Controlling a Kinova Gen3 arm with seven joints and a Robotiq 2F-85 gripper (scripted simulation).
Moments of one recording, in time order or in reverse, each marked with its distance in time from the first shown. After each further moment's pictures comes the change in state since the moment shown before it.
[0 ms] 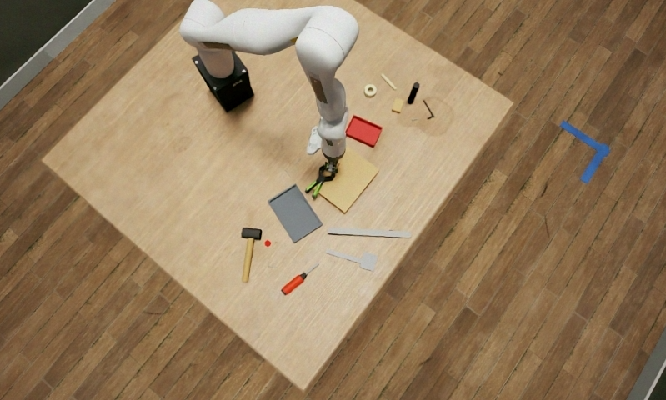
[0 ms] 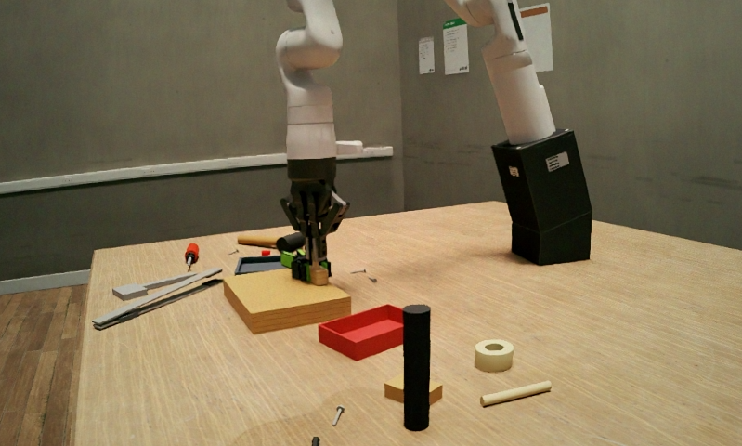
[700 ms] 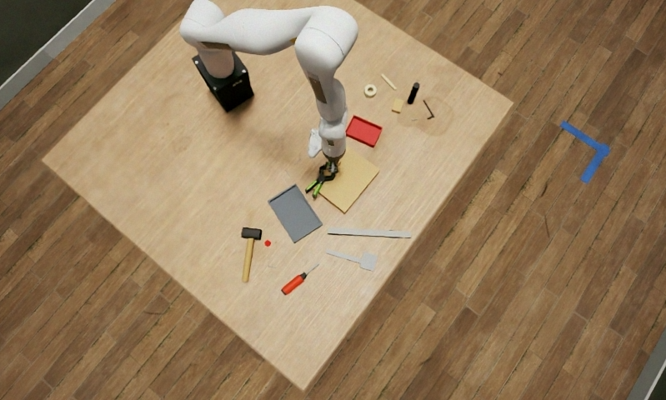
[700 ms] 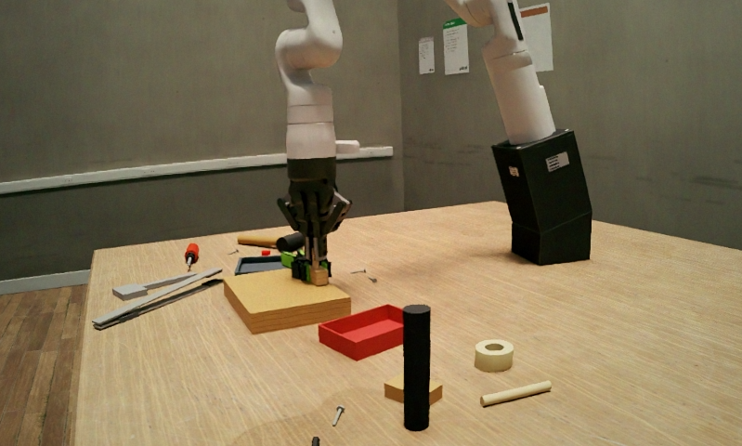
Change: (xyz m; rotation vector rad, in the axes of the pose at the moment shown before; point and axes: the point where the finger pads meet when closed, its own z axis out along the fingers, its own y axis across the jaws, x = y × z) arm -0.001 0.001 -0.001 -0.002 -0.002 -0.136
